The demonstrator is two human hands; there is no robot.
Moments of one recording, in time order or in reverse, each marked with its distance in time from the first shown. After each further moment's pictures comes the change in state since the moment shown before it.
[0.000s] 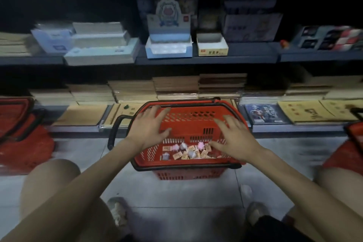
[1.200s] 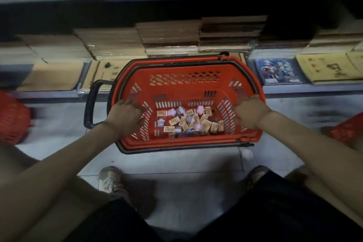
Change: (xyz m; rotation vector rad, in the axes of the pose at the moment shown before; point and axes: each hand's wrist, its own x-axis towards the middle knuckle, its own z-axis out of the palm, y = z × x) left_hand 0.019 -0.058 0.086 0.349 -0.439 0.101; right_hand 0.082 0.074 0.081 -0.547 -0.416 -0.103
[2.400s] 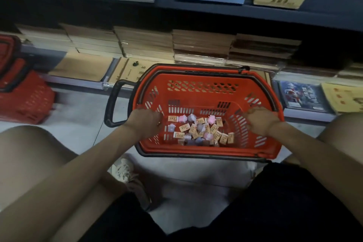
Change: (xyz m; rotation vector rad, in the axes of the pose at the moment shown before) left_hand -0.019 -0.013 0.019 -0.208 -0.052 -0.131; right_hand 0.067 -0.001 0.002 0.056 -0.012 -0.019
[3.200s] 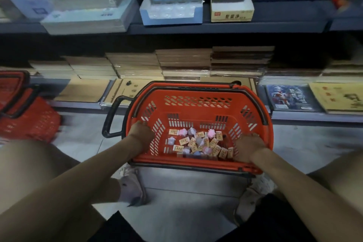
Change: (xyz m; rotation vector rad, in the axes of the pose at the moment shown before) left_hand 0.016 0.056 -0.011 0.451 -0.299 0.021; right_hand -0.051 -0.024 0.050 0.211 -0.104 0.106
